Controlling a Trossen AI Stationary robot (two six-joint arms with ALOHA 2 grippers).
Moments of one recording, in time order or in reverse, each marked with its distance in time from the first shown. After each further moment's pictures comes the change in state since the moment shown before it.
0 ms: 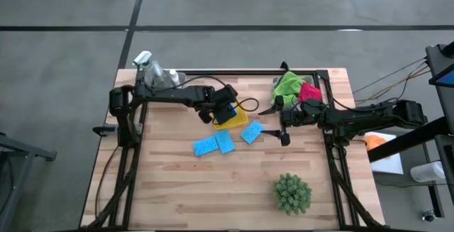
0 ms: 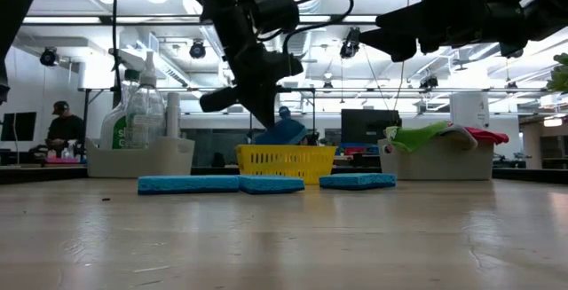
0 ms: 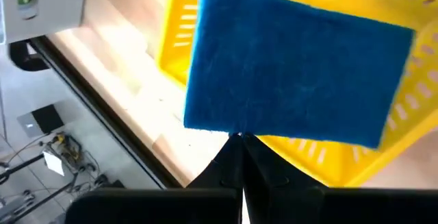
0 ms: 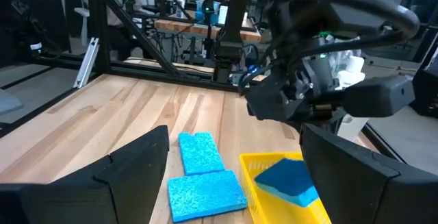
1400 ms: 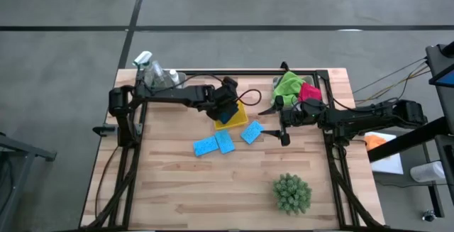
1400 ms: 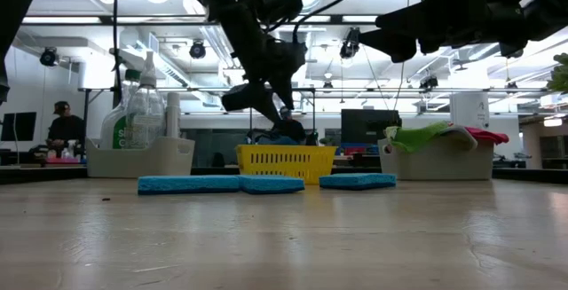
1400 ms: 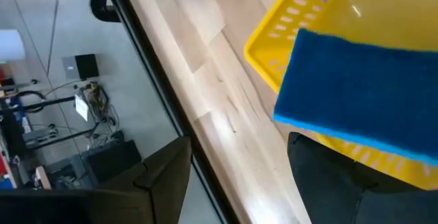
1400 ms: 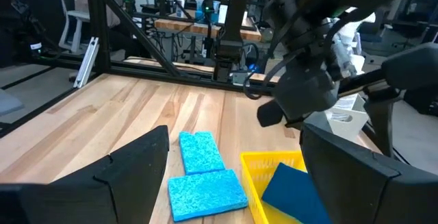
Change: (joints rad) left arm -0.004 -0.006 0.000 0.157 -0.122 -0.178; right arm 0.000 0.002 0.000 -0.001 0.000 0.003
